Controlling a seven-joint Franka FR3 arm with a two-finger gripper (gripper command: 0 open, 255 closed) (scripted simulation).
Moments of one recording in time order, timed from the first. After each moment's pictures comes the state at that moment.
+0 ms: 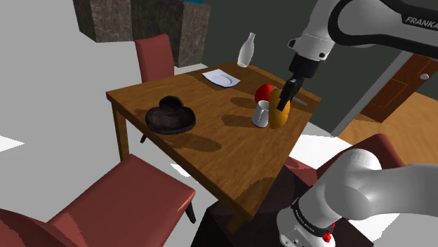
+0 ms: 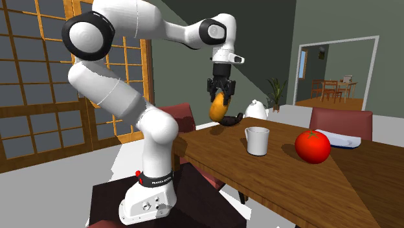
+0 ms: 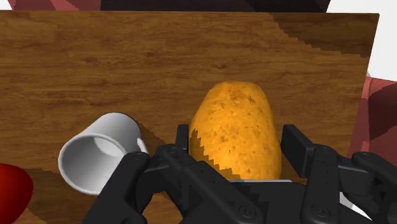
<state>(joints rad) 0.09 -0.84 -0.10 -2.46 -0.03 1.57 -0.20</state>
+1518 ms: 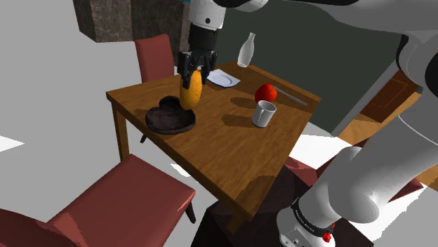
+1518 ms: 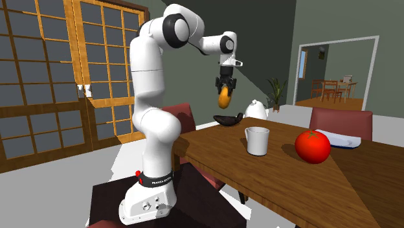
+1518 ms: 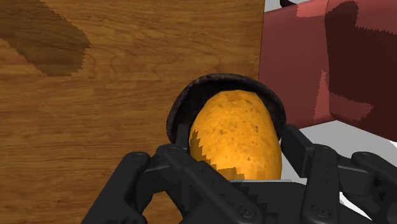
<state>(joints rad) 0.22 -0.08 0.19 -1.82 0.07 1.71 0.17</state>
